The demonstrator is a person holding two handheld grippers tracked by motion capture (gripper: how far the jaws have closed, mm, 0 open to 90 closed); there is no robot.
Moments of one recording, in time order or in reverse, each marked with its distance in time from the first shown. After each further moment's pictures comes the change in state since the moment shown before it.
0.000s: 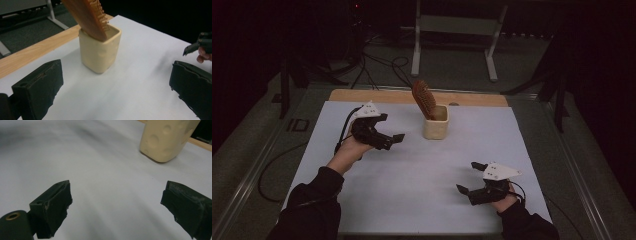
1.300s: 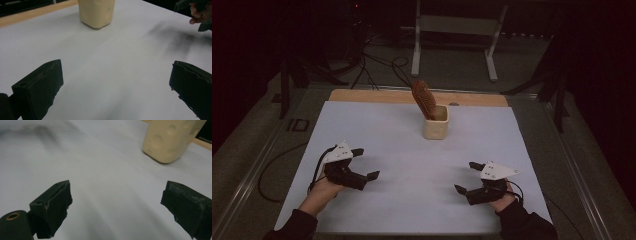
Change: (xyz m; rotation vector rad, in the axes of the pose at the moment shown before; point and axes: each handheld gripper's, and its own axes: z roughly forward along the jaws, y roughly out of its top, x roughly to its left) left arm -0.021 -0.109 -0.055 0.033 0.033 -0.025; right arm 0.002 0.002 0.005 0.010 0.009 -0.012
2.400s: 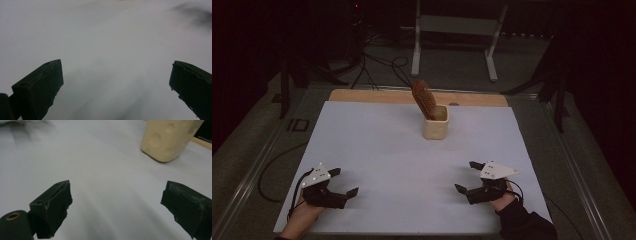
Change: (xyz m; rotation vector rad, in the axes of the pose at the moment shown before) left arm 0.006 -0.073 -0.037 0.025 0.137 -0.112; right arm -0.003 -0.002 0.002 0.008 -0.003 -0.003
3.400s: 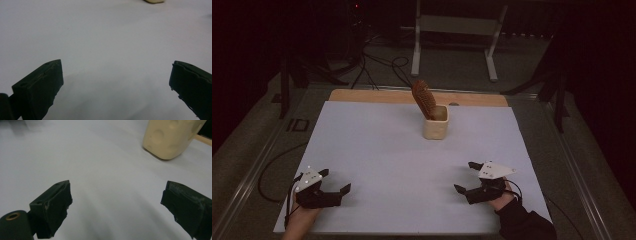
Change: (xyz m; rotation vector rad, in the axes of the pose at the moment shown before) left arm 0.005 -0.013 -0.003 -0.047 0.168 -0.059; right arm -0.001 -0.003 0.004 0.011 0.010 -0.012
